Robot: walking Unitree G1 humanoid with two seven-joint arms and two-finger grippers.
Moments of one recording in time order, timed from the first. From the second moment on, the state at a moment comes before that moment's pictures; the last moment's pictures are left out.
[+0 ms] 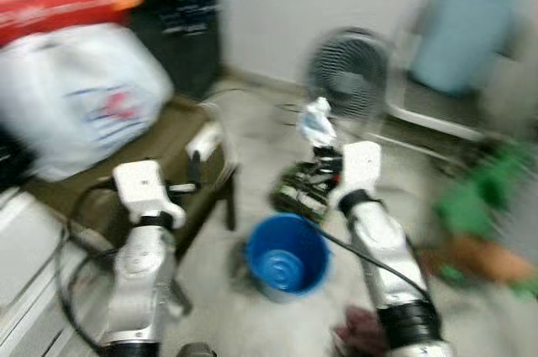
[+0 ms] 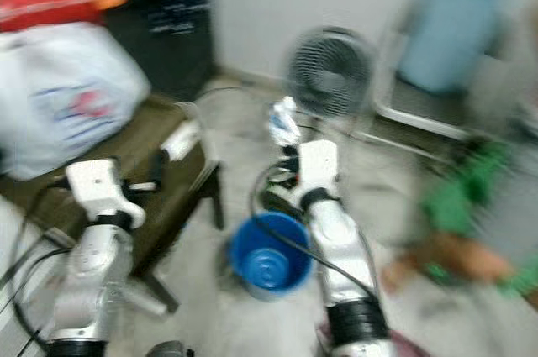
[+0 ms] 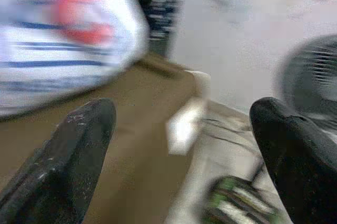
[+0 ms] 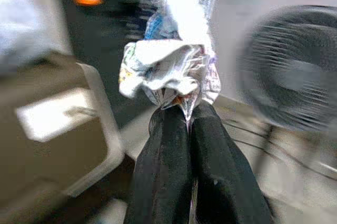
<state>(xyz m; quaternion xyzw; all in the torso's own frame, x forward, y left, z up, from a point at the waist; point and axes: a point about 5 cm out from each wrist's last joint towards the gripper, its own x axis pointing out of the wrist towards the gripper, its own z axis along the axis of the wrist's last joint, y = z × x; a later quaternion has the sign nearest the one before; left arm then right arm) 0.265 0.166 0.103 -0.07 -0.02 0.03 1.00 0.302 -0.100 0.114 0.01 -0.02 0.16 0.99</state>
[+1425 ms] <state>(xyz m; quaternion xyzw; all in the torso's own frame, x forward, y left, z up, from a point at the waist) 0.267 0.153 0.103 -0.09 -0.01 0.00 1.00 0.305 -0.115 0.110 0.01 0.00 0.12 0.99</state>
